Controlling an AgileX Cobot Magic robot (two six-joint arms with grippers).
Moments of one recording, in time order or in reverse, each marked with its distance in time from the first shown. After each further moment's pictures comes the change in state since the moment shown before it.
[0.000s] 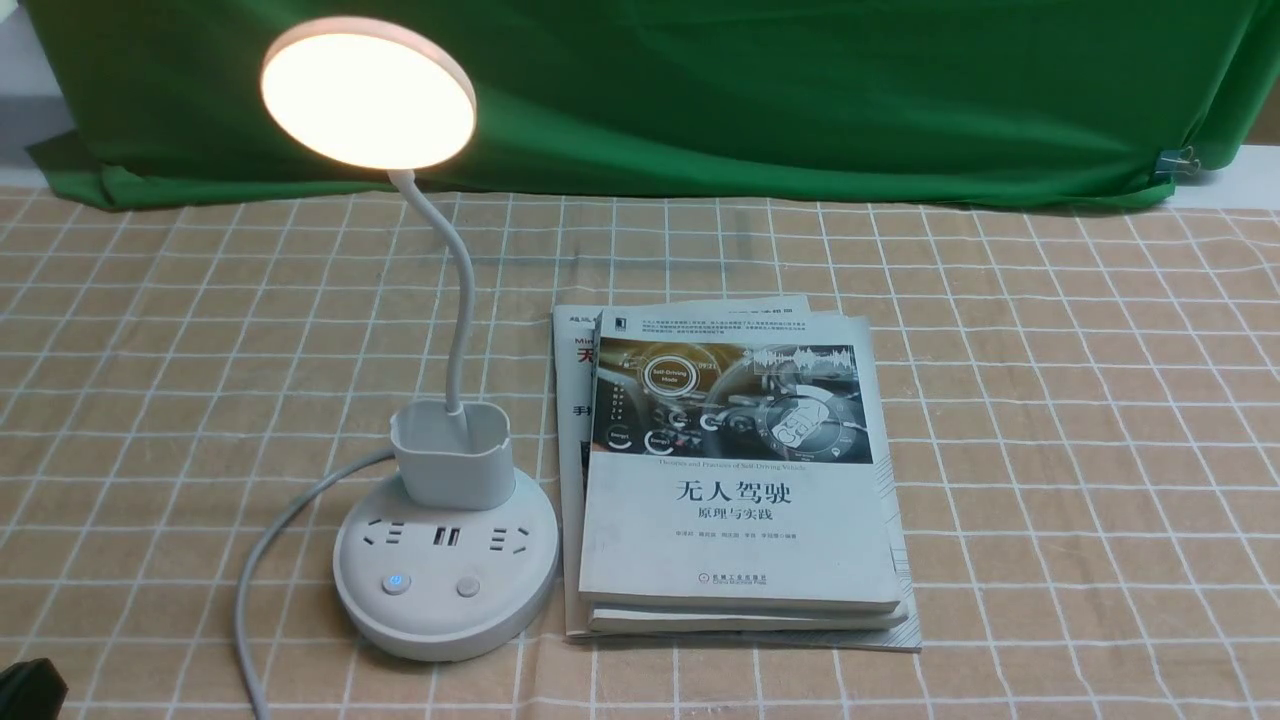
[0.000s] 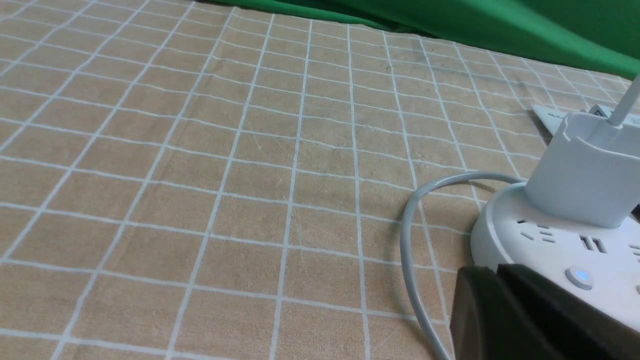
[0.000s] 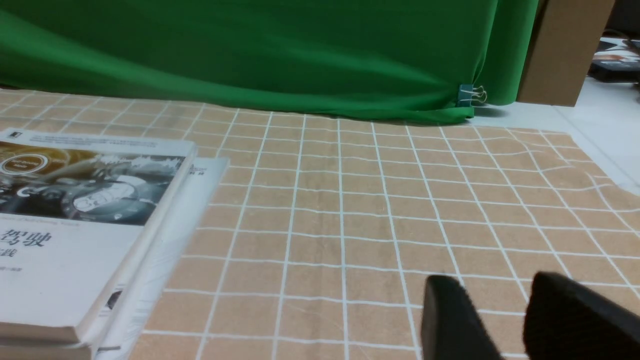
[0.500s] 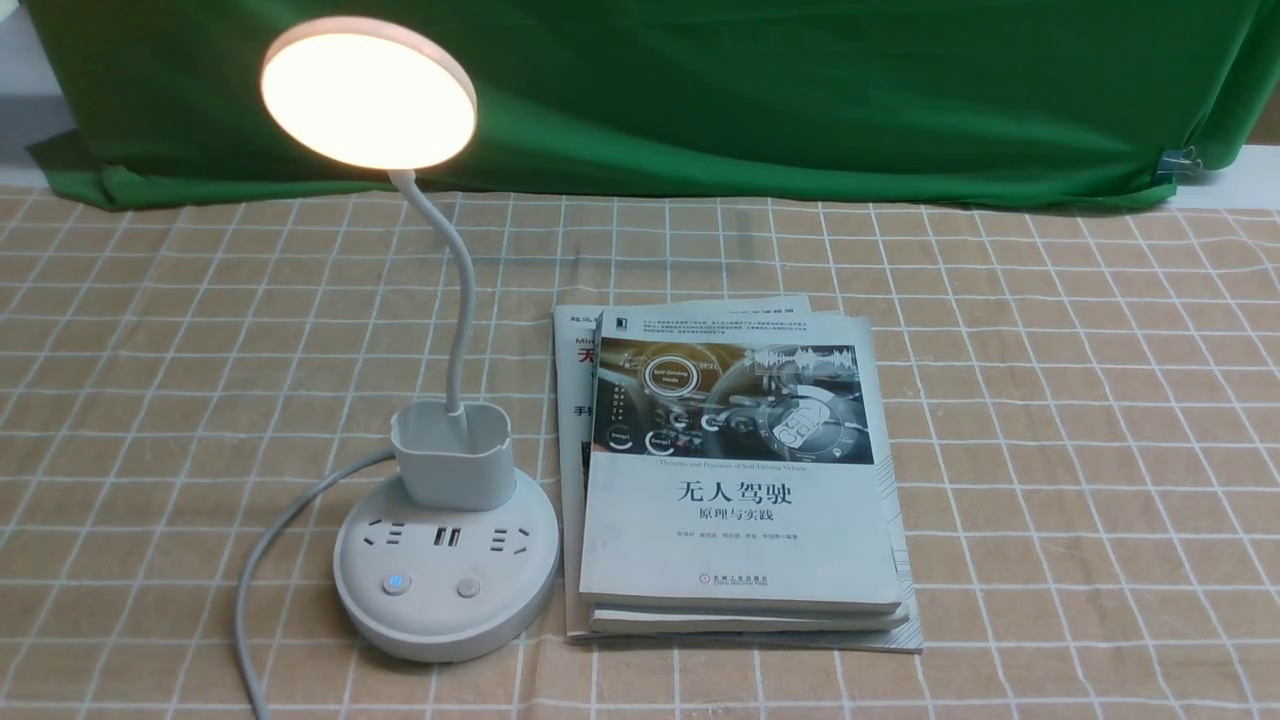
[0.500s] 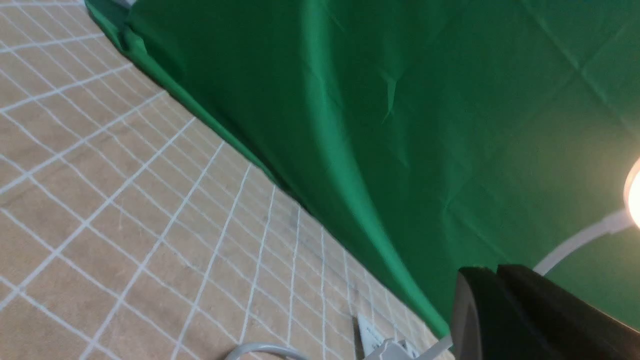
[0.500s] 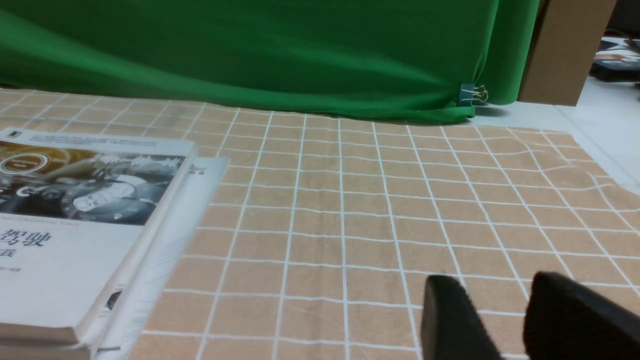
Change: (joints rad) right arm 0.000 0.000 0.000 0.000 0.000 0.000; left arm -0.001 0.000 0.000 -0.514 -0.316 -0.109
